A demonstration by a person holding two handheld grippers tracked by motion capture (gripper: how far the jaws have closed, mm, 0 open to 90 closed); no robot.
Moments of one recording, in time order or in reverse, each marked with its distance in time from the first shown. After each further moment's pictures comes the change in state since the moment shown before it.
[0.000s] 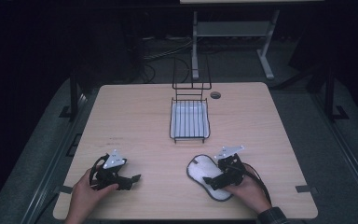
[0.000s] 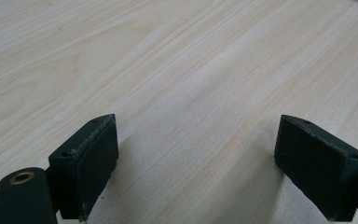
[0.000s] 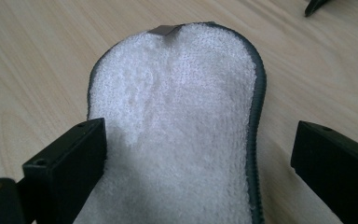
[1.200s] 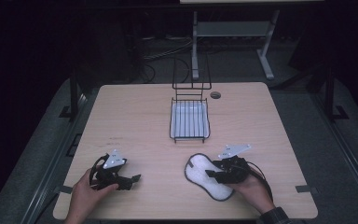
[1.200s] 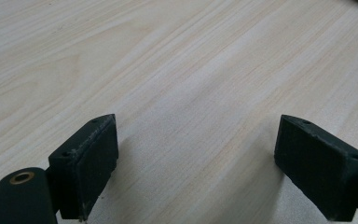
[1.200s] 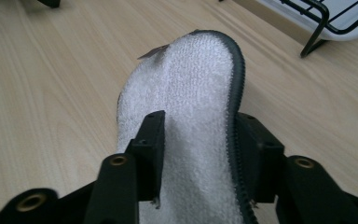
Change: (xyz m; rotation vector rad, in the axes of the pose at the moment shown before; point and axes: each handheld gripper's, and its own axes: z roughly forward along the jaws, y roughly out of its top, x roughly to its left) left arm 0.000 0.000 0.000 -0.002 0.000 -0.001; right arm 0.005 0.008 -0.027 -0.076 0.052 -0.032
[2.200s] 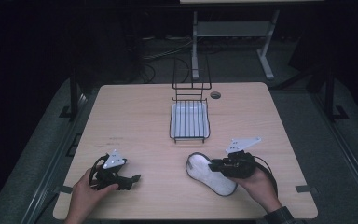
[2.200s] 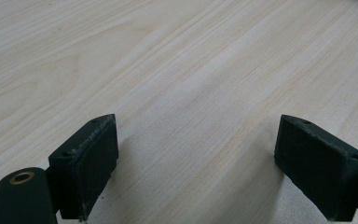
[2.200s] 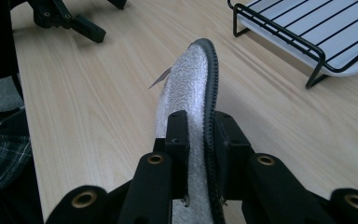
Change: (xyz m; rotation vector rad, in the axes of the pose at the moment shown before) left arm 0.000 0.000 0.000 0.002 0.000 0.001; right arm -0.008 0.012 -0.025 -0.071 0.112 -0.003
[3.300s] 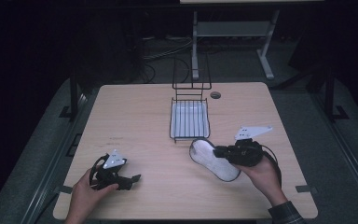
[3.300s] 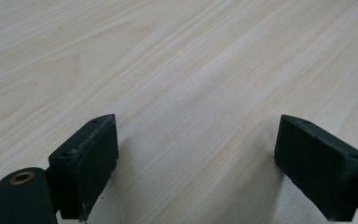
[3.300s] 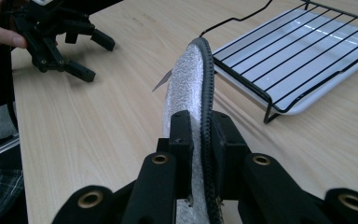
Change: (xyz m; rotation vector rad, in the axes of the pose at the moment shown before) left arm 0.000 0.000 0.000 -0.002 0.000 -0.004; right arm -0.021 0.020 -0.022 -0.102 -0.021 0.018
